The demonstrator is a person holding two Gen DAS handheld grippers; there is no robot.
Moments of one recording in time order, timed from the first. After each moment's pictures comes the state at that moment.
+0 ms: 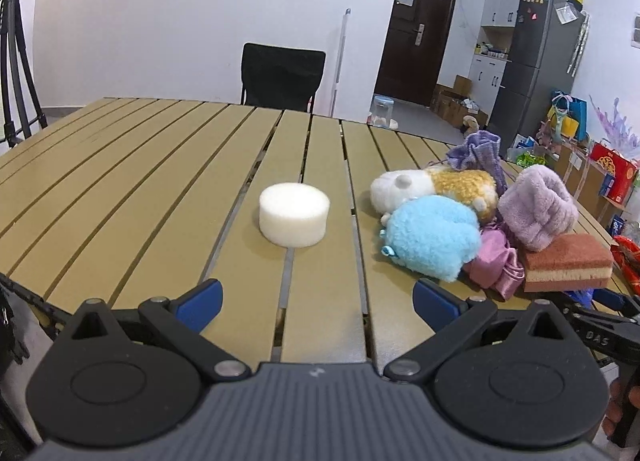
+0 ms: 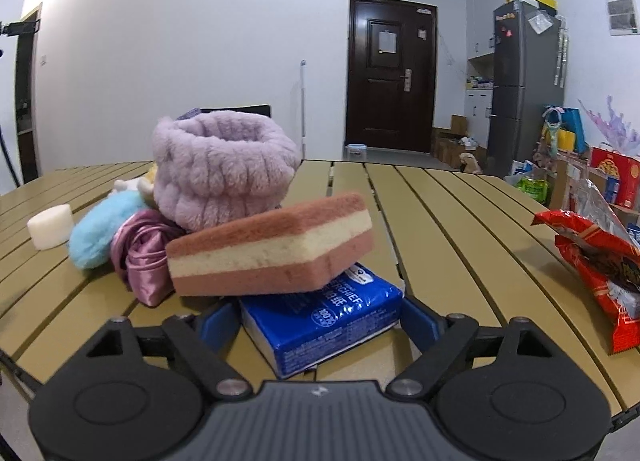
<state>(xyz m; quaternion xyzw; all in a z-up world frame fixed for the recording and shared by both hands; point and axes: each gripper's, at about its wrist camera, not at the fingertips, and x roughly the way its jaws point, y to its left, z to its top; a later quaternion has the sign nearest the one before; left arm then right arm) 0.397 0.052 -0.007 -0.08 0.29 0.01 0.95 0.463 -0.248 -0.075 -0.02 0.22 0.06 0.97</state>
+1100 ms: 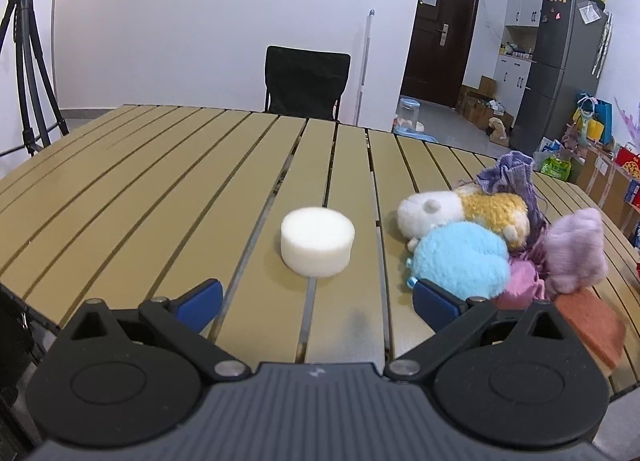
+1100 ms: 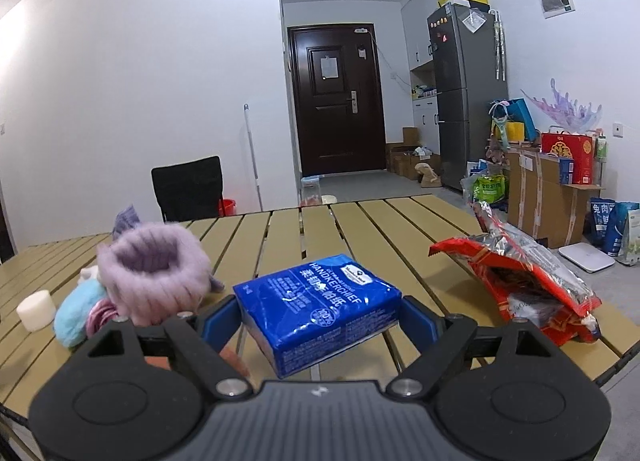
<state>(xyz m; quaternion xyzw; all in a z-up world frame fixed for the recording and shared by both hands) 0.425 0.053 0.006 -0.07 0.29 0.06 0.95 0.433 -0.315 -0.030 0.06 0.17 0.00 0.98</state>
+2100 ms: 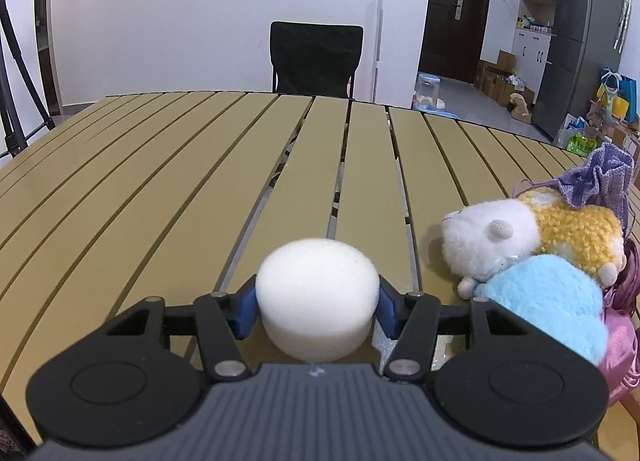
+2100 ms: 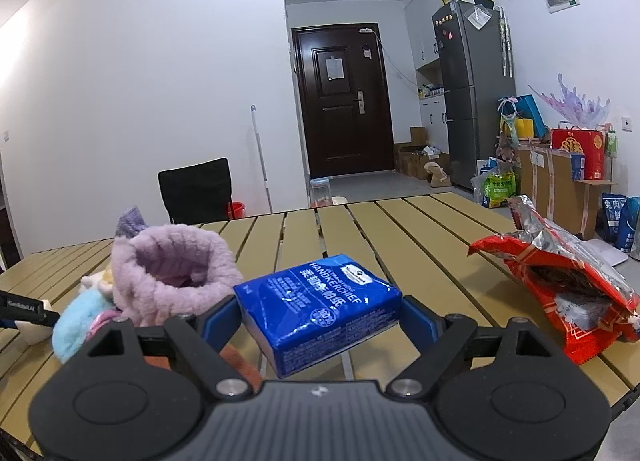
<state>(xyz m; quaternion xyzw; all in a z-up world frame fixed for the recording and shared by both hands) 0.524 0.056 -0.031 -0.05 0.33 0.08 0.94 0.461 -0.293 -0.044 0.07 0.17 0.01 0.98</state>
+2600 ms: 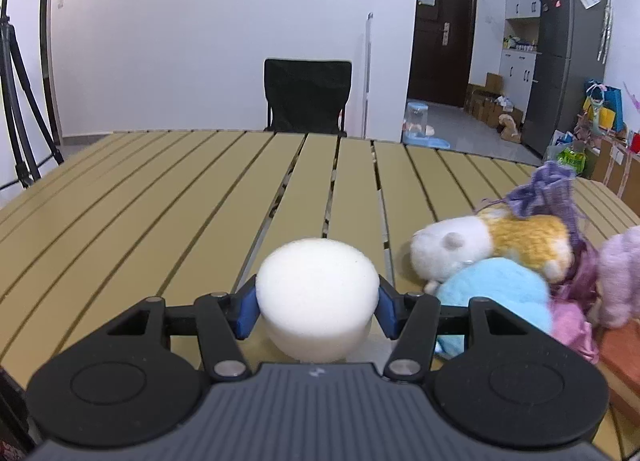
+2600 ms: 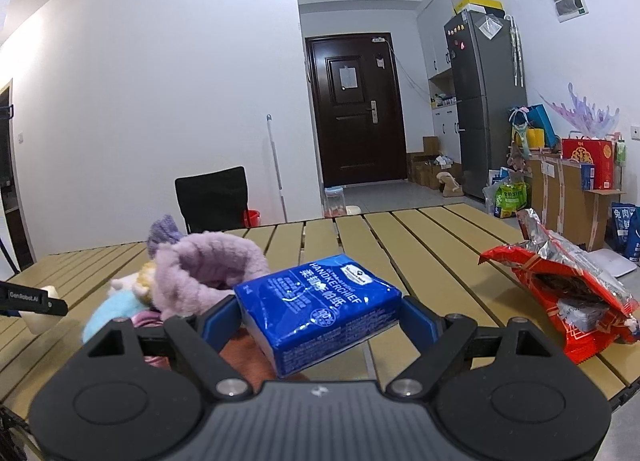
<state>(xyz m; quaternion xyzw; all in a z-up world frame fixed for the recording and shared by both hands) 0.471 0.037 0.002 -0.04 0.28 0.07 0.96 0.435 -0.282 -0.032 0.07 0.15 0.03 0.99</state>
